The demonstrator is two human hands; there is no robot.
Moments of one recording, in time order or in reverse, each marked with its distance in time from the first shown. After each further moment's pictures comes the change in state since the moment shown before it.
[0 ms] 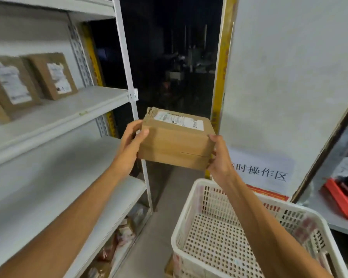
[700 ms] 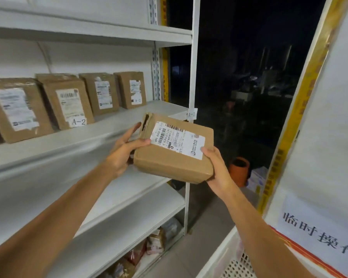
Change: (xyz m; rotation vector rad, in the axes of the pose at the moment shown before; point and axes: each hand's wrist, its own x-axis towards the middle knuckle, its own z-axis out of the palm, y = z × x) left_hand 0.011 0.037 -0.113 -0.086 0.322 -0.204; right_hand 0.065 0.008 0.107 0.112 -0.629 0.069
